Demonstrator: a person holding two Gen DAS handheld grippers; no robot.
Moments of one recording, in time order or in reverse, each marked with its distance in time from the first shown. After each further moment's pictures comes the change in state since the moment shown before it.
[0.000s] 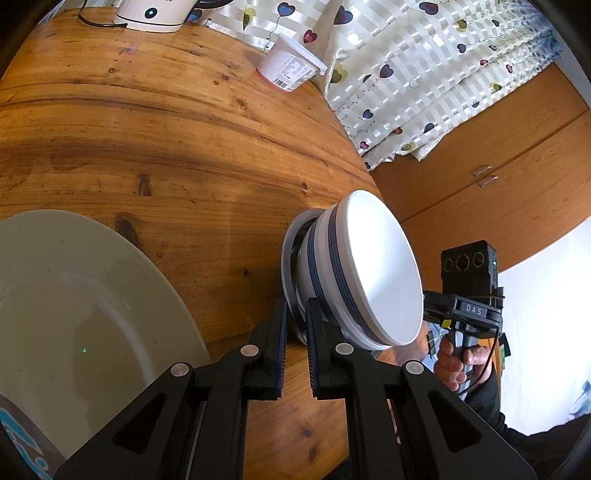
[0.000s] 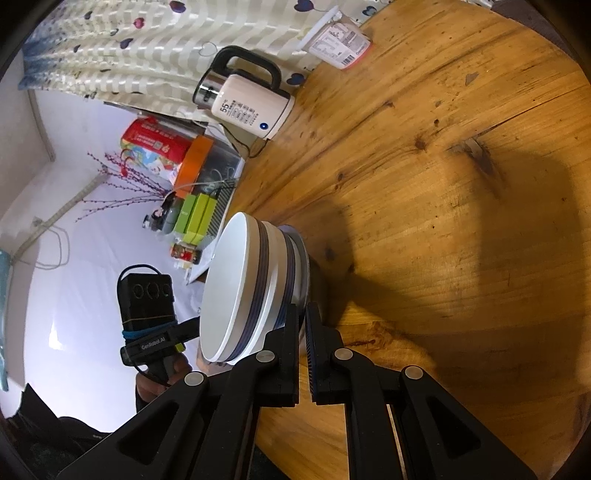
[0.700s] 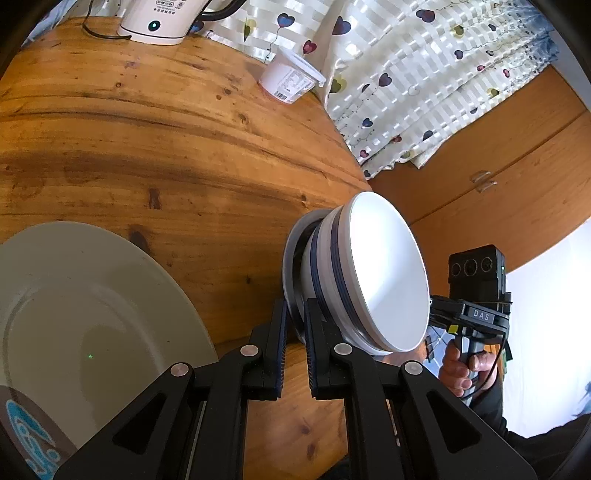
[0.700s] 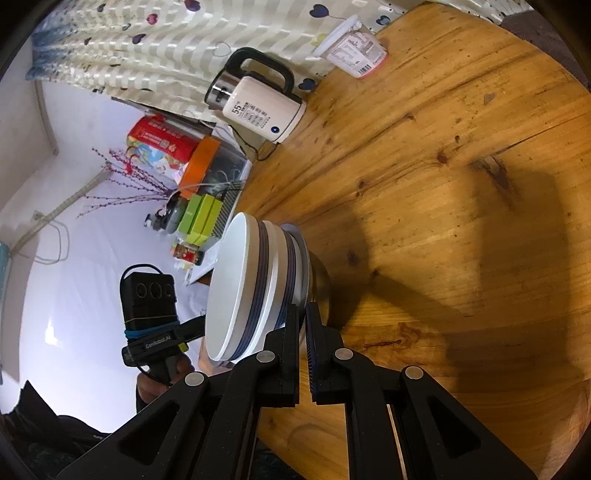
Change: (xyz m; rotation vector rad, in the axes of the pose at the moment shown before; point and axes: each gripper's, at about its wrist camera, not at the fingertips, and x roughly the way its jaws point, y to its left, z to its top) left arm -0.016 -0.004 -0.001 -0.001 -0.029 0.007; right arm -0.002 0.014 0.005 -0.035 -0.011 0.000
